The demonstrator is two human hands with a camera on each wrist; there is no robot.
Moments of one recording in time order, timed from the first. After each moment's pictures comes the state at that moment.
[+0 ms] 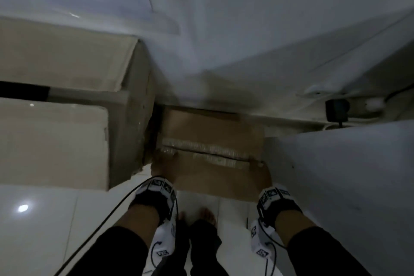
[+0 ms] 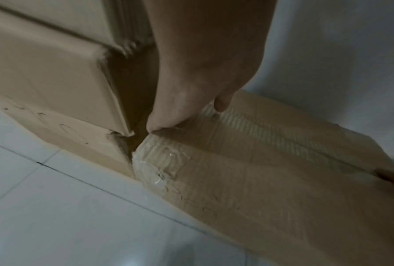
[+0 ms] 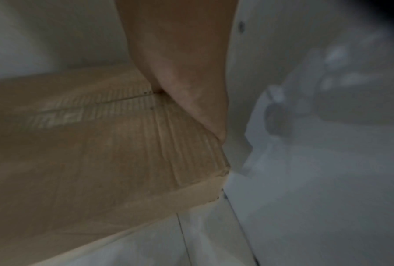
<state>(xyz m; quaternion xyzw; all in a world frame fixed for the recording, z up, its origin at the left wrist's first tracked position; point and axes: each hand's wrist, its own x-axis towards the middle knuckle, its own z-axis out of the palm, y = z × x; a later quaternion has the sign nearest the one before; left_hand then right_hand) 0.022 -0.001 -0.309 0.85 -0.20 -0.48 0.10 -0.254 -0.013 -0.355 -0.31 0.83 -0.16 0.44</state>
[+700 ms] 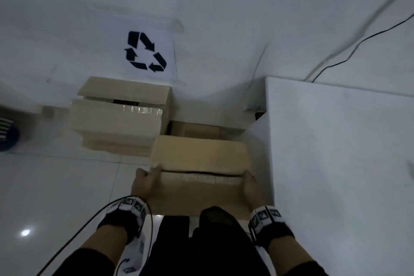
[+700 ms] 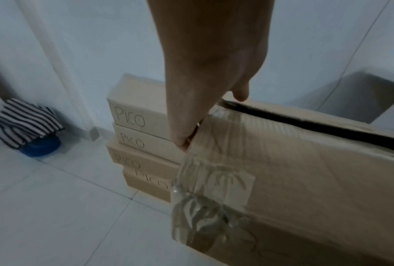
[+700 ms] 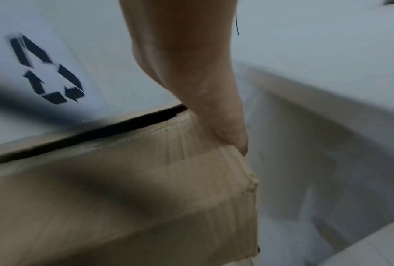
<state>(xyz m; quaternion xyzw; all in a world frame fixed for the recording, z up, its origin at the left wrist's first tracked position) 0.055 0.186 0.067 0.82 -0.20 -0.50 0.19 -0.258 0.156 0.072 -0.35 0.77 -0.14 0.51</state>
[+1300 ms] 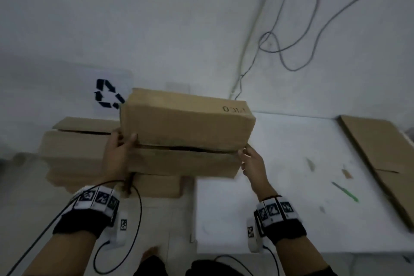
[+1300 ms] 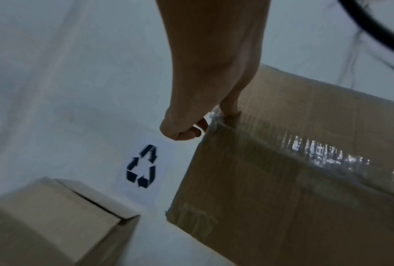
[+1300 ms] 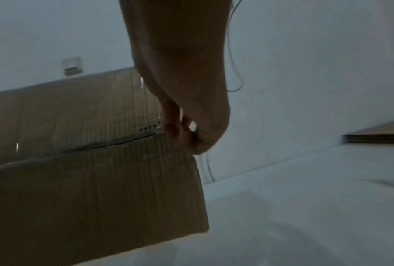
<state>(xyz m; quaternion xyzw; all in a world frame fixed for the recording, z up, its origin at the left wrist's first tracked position) -0.116 0.216 0.283 0.62 -0.39 -0.37 0.57 -0.457 0.188 0.268 -0.48 0.62 -0.42 0.45</state>
